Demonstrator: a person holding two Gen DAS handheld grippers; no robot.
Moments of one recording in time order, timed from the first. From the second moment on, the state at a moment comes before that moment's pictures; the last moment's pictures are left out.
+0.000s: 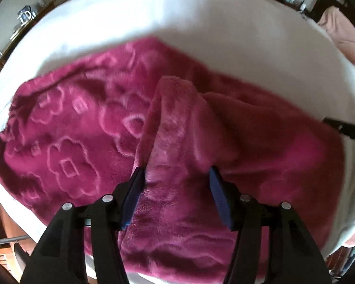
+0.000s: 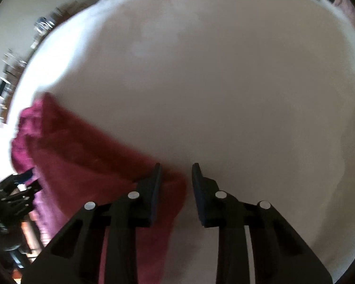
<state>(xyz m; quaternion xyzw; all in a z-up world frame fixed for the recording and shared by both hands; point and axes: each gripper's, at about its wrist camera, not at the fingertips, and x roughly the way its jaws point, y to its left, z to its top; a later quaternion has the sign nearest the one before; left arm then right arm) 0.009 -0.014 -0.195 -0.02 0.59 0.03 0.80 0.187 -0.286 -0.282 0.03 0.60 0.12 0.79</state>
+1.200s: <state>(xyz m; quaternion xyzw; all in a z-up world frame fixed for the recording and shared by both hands) -0.091 0.267 -0.145 -0.24 0.55 0.16 0.78 0.117 -0.021 -0.219 -0.01 0.57 0.23 0.79</state>
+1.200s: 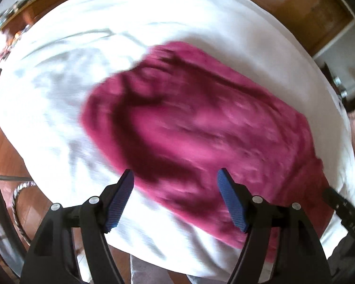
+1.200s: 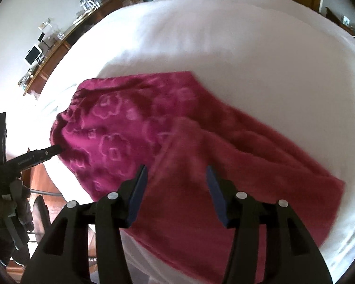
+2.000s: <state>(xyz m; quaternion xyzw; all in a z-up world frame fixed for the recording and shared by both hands) -0.055 0.386 -0.229 -0.41 0.54 0.07 0.73 0.095 0.041 -0.246 -0.03 0.63 0.15 0.77</state>
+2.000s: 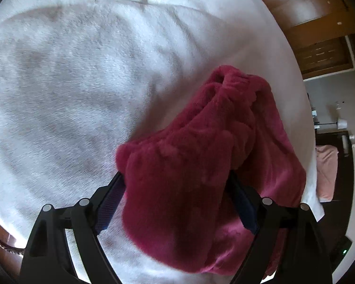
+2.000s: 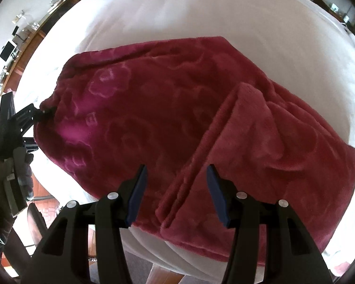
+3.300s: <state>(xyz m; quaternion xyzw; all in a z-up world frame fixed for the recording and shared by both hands) -0.030 0.018 0.000 -0.10 0.43 -0.08 0.89 0.048 -0.180 -0.212 0.09 0.58 0.11 0.80</state>
